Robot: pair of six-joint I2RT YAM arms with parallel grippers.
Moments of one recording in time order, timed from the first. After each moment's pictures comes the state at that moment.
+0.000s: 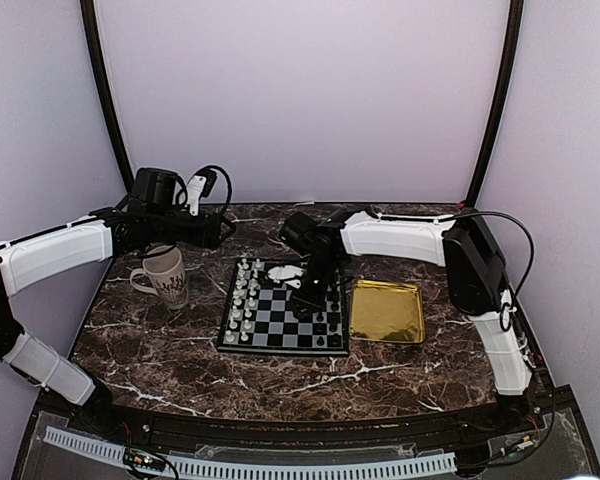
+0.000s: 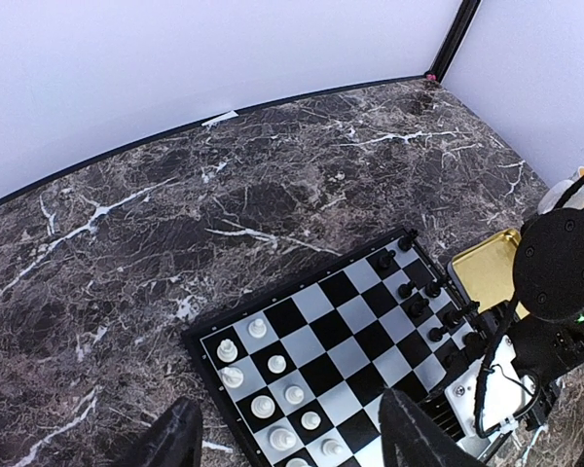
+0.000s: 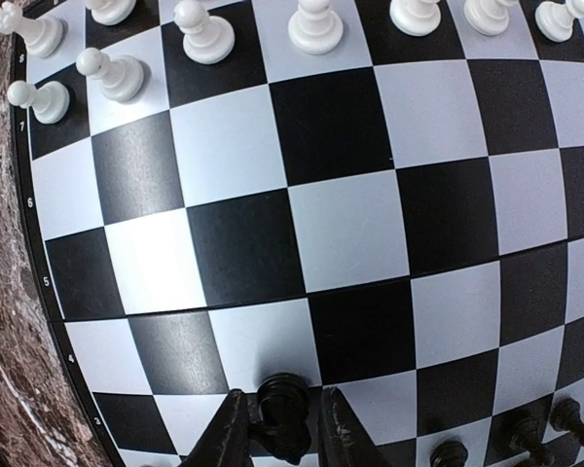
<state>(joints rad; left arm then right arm) -0.47 1.40 1.06 -0.20 0.17 -0.10 0.90 2.27 1.90 -0.94 -0.22 -0.43</state>
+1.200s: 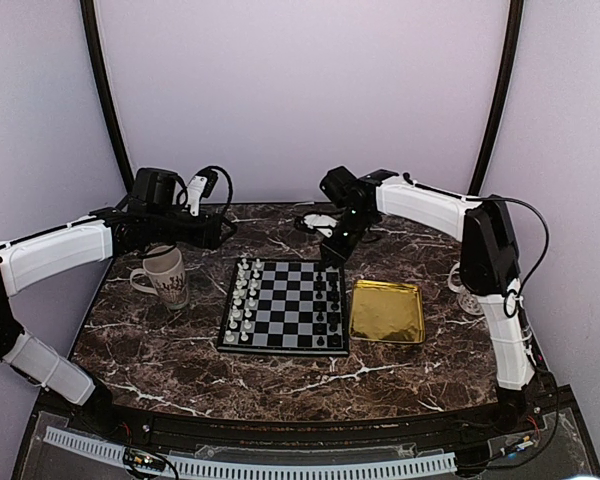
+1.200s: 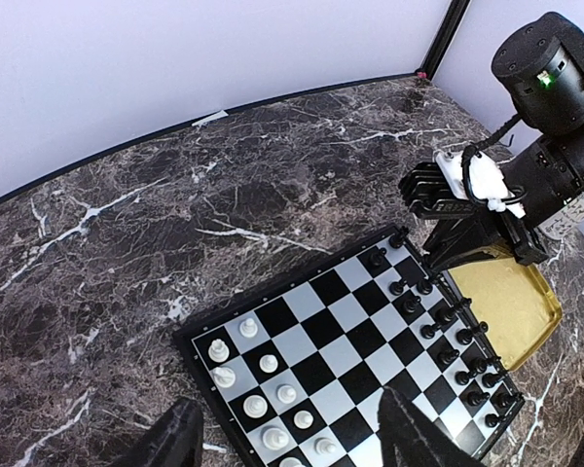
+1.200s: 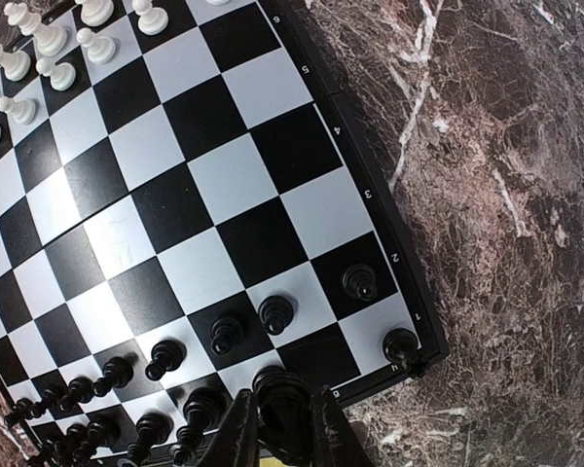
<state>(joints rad) -0.47 1.40 1.06 -0.20 0.19 -0.10 0.67 2.27 2.05 -1.00 -0.18 -0.41</state>
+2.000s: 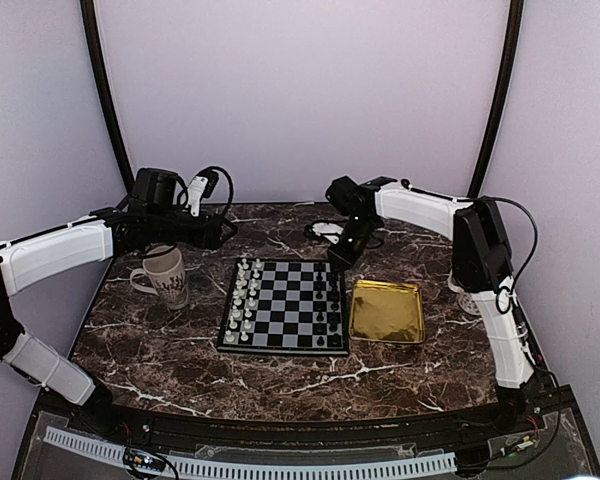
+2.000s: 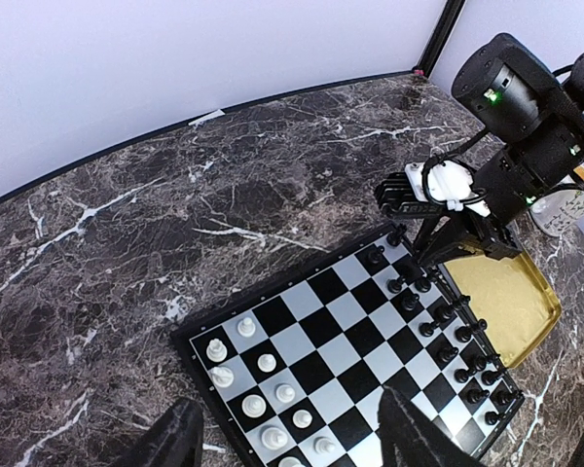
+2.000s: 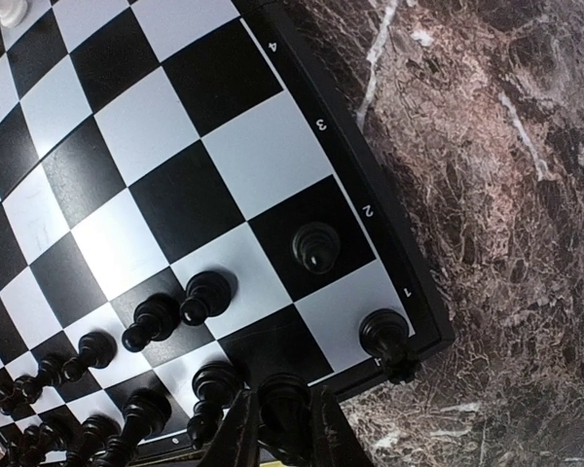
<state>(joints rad) -0.47 1.41 1.06 -0.20 0.20 -0.09 0.63 2.34 2.07 -1.03 -0.17 -0.39</state>
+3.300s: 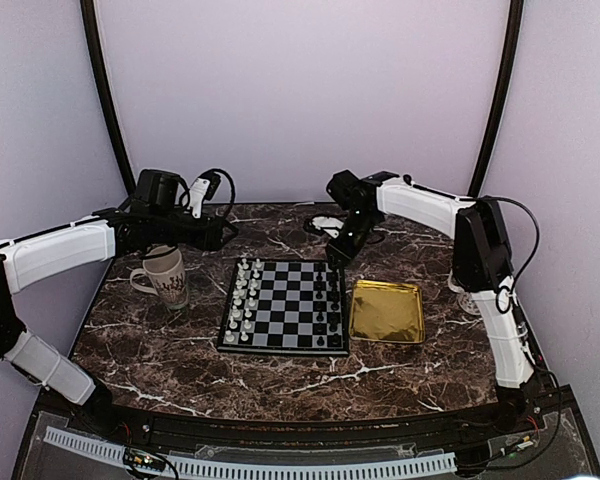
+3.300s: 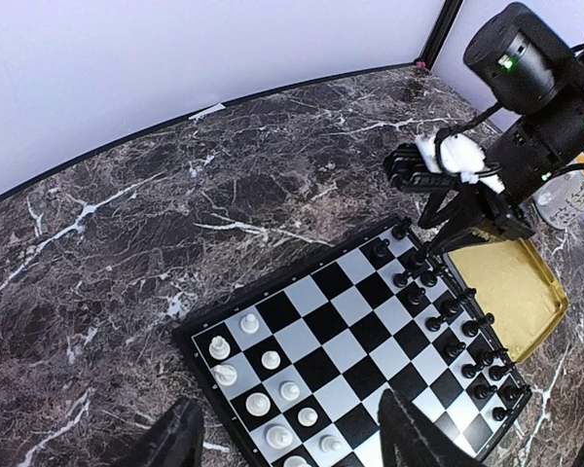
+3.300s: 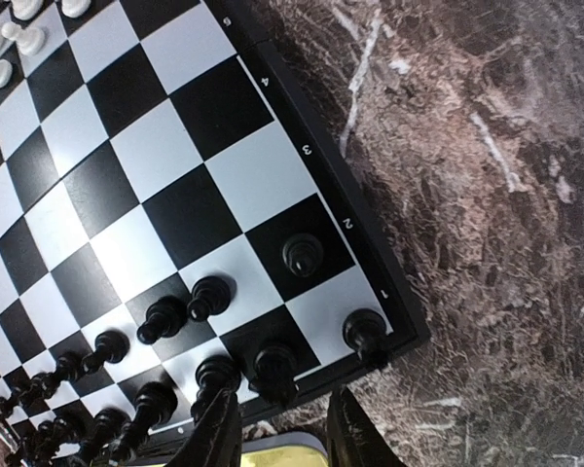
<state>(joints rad) -0.47 1.42 1.06 -0.20 0.20 -0.07 0.62 2.35 2.12 -1.06 -0.18 -0.39</state>
